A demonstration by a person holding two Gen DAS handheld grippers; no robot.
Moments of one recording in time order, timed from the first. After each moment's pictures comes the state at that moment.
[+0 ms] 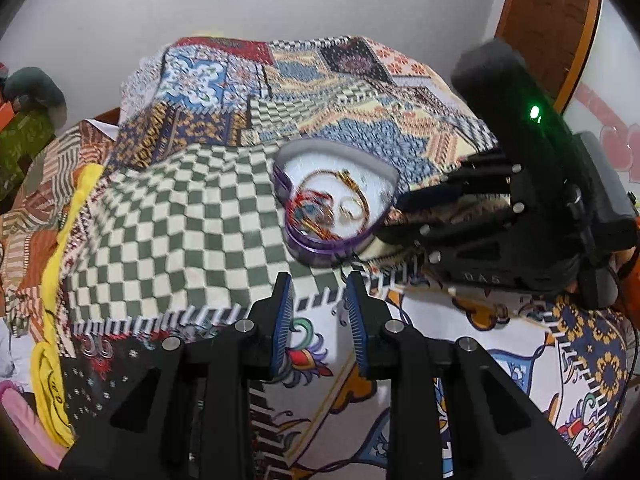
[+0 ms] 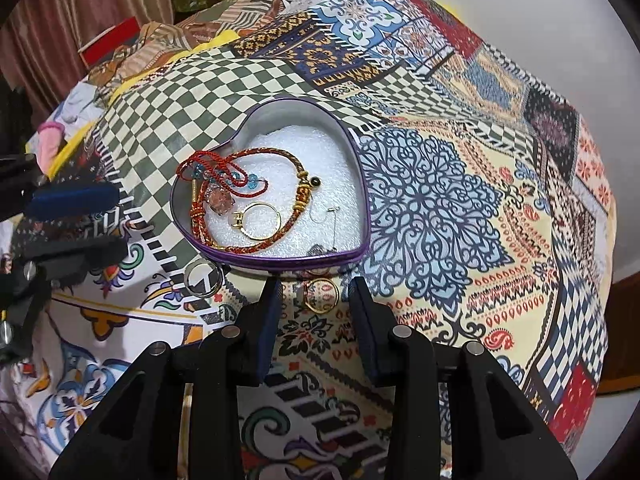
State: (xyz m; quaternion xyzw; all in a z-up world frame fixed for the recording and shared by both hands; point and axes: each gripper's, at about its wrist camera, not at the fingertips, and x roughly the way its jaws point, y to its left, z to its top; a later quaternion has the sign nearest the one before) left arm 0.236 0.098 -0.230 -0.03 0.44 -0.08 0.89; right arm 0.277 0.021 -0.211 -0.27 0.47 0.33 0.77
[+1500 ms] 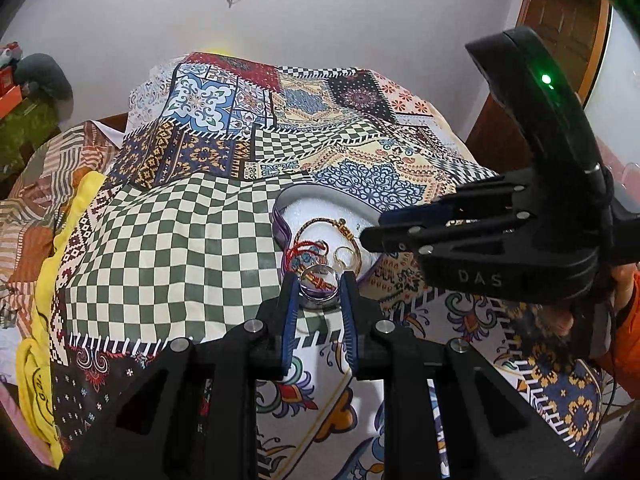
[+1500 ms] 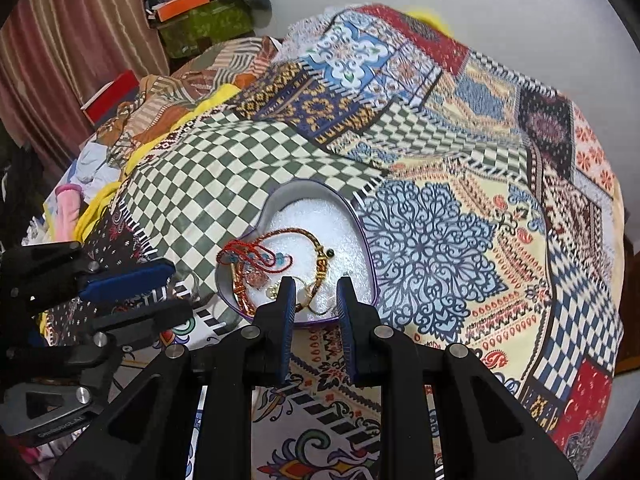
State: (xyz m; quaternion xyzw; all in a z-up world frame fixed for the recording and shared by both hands) left arm 0.243 0.107 -0.205 -0.07 0.39 -0.07 0.91; right arm 0.287 0.025 -0.177 -0.18 0.47 0.34 0.79
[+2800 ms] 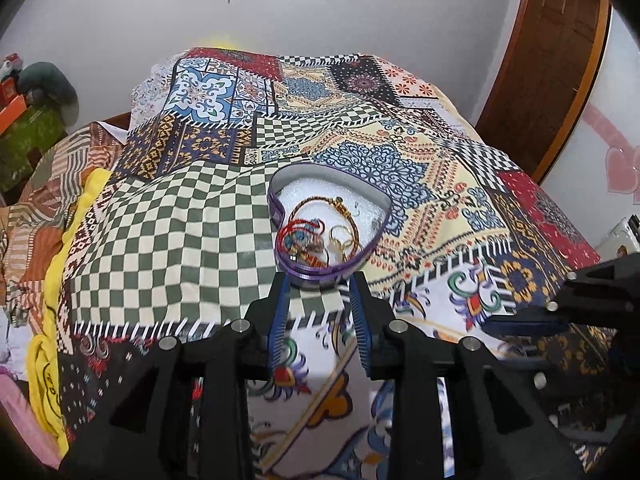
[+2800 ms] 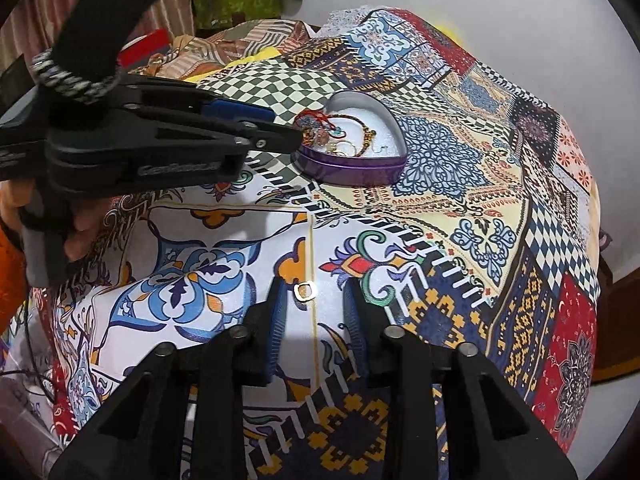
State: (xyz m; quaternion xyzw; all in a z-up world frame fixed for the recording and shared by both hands) left arm 0.233 0.091 -0.214 -0.04 0.41 -0.05 0.91; right arm 0.177 -0.019 -0.184 -0.25 0.44 0.35 0.79
